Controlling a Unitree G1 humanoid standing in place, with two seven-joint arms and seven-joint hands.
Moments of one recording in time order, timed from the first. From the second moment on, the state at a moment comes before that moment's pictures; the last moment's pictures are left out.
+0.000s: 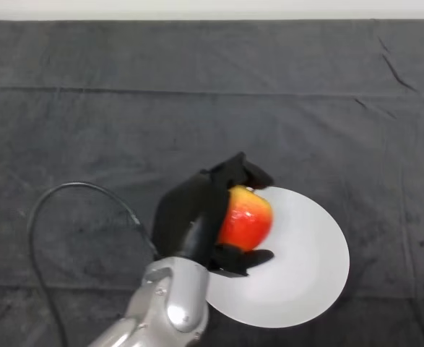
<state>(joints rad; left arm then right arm) -0.31 0.30 -0.70 -0.23 0.29 0.52 0.47 -0.69 -0.57 -1.06 1.18 0.98 0.05 0.29</state>
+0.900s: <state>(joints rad) -0.45 0.27 -0.92 -0.06 0.09 0.44 0.57 -0.69 -0.57 -1.06 1.18 0.98 0.05 0.29</state>
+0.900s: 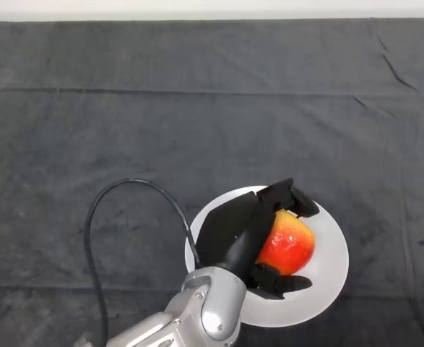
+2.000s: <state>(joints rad) -0.40 0.50 -0.61 -0.35 0.06 0.45 0.56 -0.69 -0.57 -1.06 1.18 0.98 0.05 0.29</state>
